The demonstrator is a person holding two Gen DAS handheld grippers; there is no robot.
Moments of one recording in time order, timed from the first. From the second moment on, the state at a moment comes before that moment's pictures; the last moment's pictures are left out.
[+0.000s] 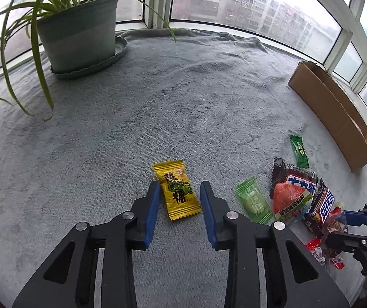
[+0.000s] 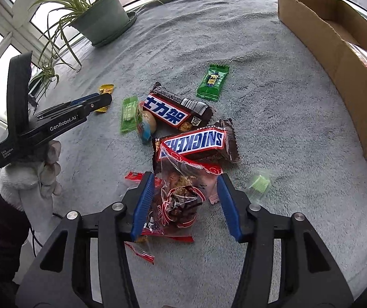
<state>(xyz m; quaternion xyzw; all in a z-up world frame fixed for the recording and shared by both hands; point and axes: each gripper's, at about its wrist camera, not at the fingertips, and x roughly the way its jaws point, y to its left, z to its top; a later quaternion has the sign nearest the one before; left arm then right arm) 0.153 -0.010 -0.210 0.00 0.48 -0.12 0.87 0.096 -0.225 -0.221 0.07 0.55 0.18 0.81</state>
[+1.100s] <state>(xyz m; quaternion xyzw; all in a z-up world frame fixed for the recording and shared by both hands) 0.144 -0.015 -0.159 -0.04 0.43 -0.16 0.89 0.102 -0.289 -0.145 0.10 0.45 0.16 0.87</state>
